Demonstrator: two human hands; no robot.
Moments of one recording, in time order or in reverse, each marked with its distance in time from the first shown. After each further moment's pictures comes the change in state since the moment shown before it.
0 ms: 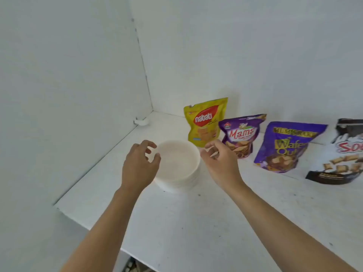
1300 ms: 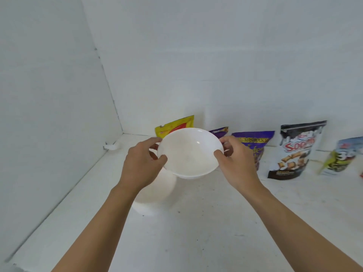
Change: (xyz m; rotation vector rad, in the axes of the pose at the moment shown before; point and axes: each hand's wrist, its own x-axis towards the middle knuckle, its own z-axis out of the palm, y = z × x) left_hand 0.022 0.097 -0.012 -0.176 -0.186 0.220; right_hand -0.009 -0.033 -0.101 -0.170 0.287 0.006
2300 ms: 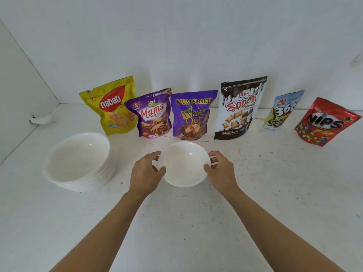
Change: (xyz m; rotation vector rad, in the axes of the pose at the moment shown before) left_hand -0.068 0.000 0.206 0.060 -0.289 -0.070; right_hand -0.058 0.174 -0.058 -0.118 -0.139 0.465
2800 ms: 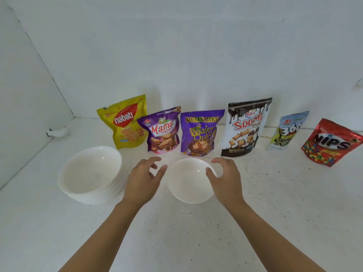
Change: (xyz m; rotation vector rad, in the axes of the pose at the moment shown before) left_hand 0.004 0.009 -0.045 0.050 0.074 0.000; right_hand -0.001 -0.023 0.000 -0.058 0.175 -0.136
